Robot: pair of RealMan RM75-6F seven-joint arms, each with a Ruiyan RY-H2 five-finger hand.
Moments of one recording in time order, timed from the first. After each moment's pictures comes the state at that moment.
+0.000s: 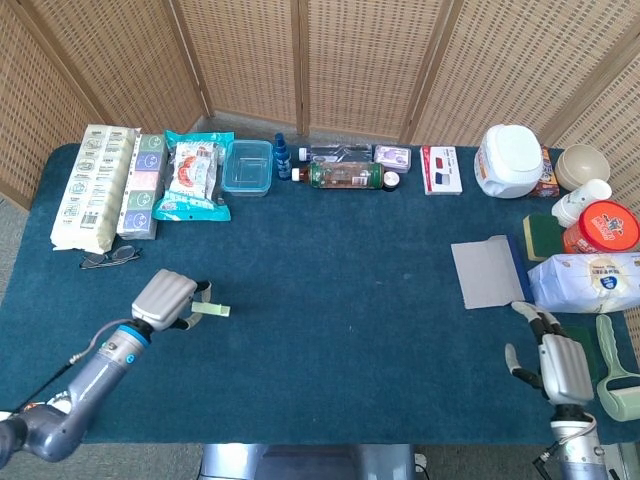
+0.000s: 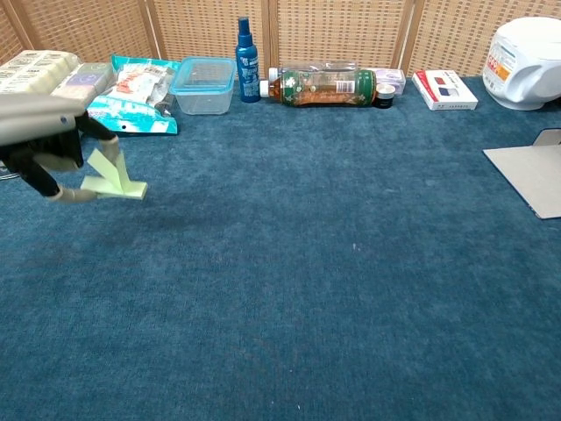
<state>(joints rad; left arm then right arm) -0.63 -1.27 -0.05 -1.63 1.32 0.95 0.23 0.07 -1.26 0.09 -1.72 -1.42 1.41 0.04</state>
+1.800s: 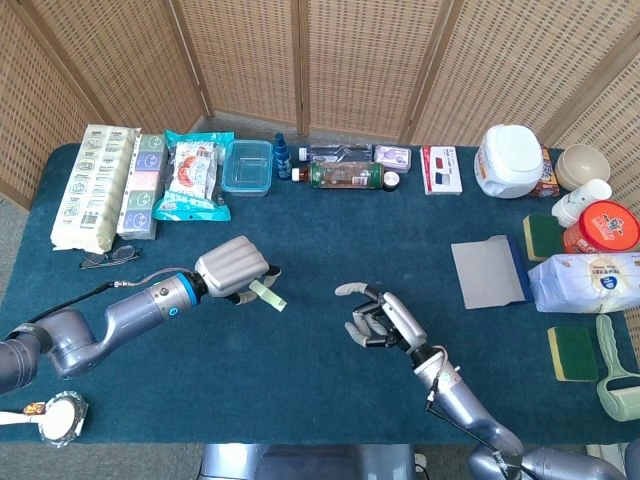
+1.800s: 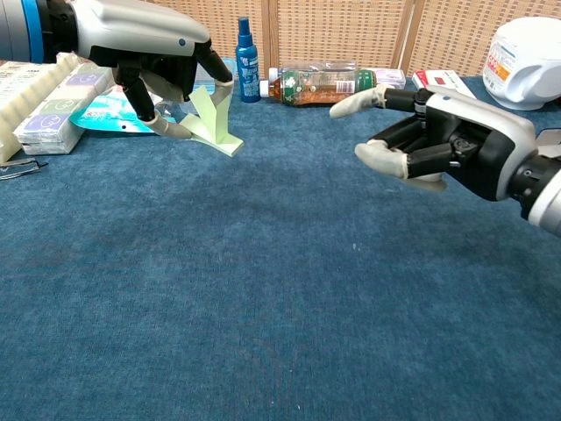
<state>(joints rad) -1.04 -1.18 -0.07 -1.53 1.65 0.72 -0.16 0.52 -1.59 0.16 -1.54 -1.55 1.08 0.77</state>
